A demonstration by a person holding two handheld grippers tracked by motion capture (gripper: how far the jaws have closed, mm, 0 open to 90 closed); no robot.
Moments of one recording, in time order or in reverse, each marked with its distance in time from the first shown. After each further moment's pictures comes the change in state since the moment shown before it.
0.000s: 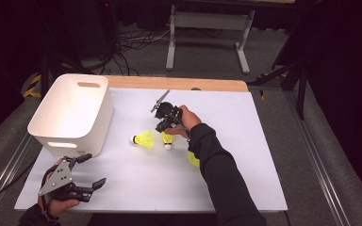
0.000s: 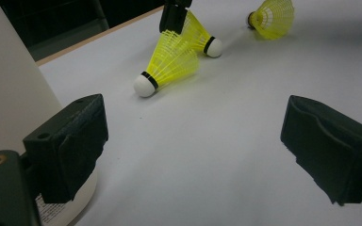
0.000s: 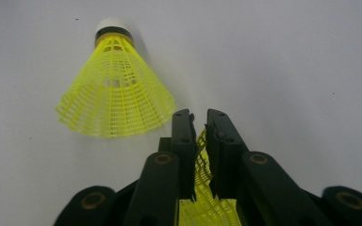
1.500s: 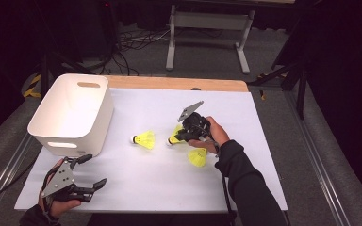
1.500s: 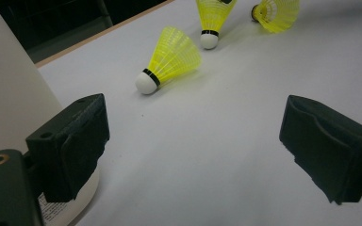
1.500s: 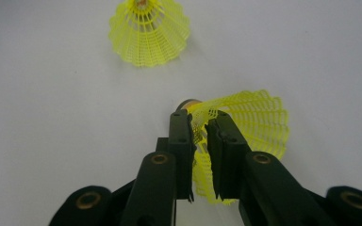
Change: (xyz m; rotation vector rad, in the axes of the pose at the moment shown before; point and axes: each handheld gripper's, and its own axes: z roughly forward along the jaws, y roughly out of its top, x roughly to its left) left arm -0.004 0.001 0.002 0.015 0.022 0.019; right arm 0.021 -0.076 -0.053 -0.131 -0.031 0.055
